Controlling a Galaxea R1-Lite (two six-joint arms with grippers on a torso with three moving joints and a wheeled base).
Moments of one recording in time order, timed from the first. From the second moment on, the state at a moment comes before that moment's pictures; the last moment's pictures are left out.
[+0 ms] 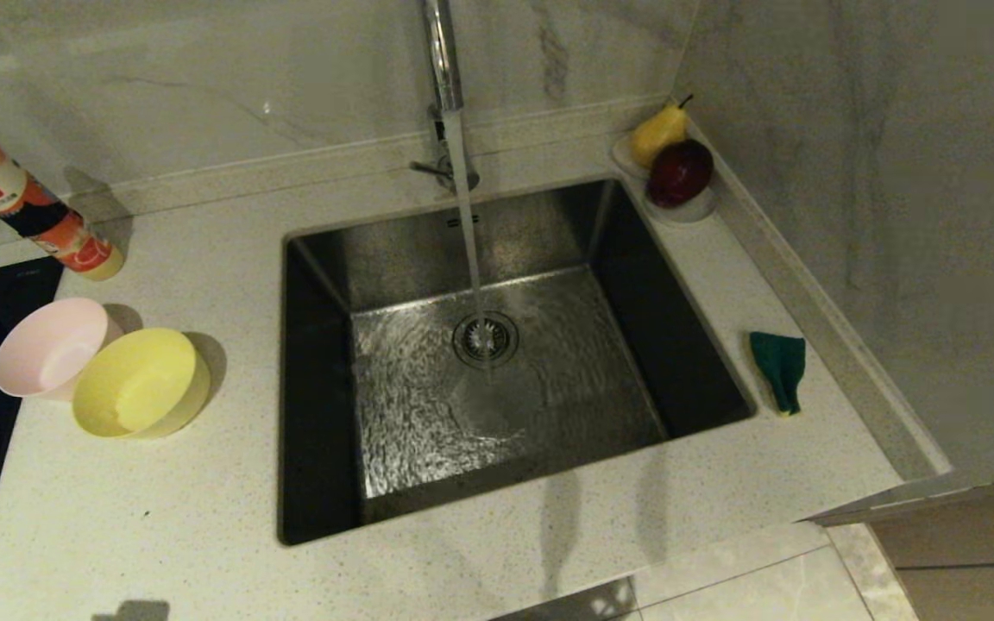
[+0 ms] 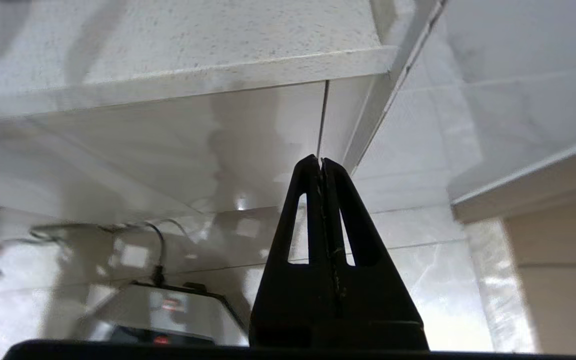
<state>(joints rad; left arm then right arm) 0.02 0.00 0.00 0.01 -0.01 0.05 0.00 0.00 -0.06 0.10 0.09 0.00</state>
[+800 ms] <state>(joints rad) 0.02 0.00 0.00 0.01 -0.01 0.05 0.00 0.00 0.00 0.00 0.00 -0.08</state>
